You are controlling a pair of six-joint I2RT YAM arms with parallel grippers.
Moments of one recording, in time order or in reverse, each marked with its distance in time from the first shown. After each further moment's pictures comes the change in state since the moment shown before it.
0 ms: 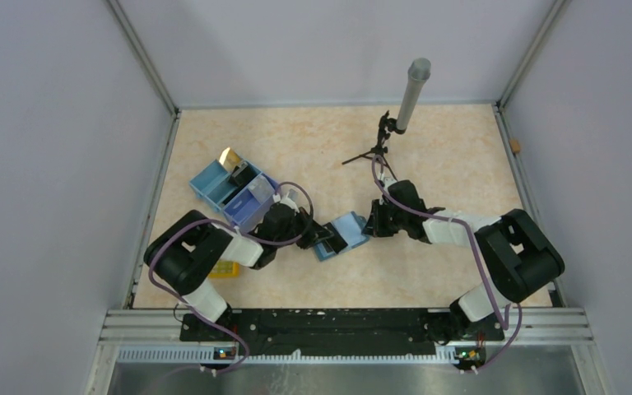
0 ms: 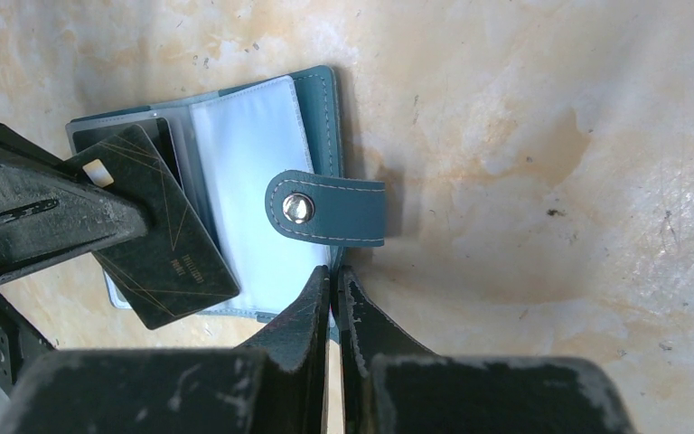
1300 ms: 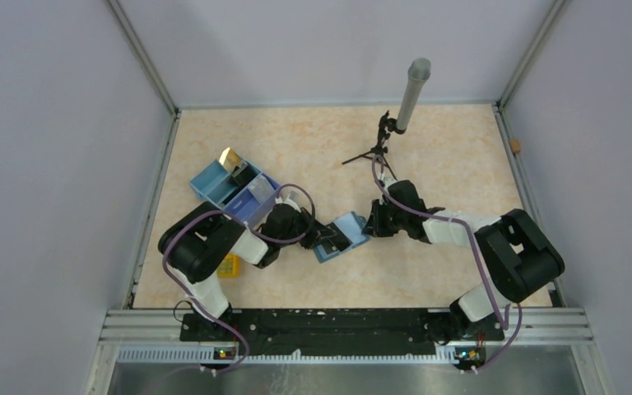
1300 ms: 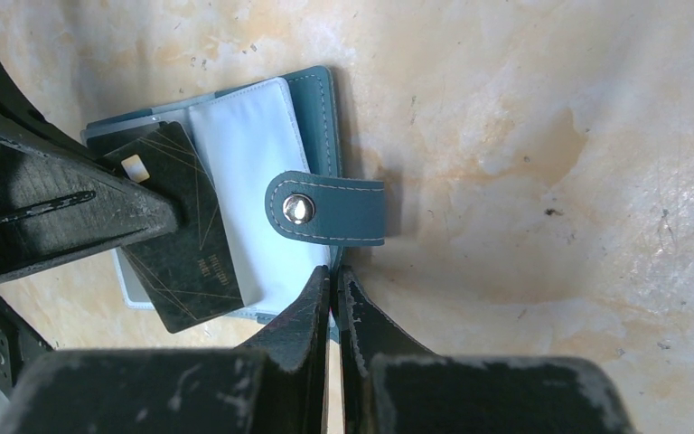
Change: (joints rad) left arm -0.002 0.105 0.020 0.092 0.023 -0.114; right arm 0.000 0.000 0.000 0.000 0.004 0.004
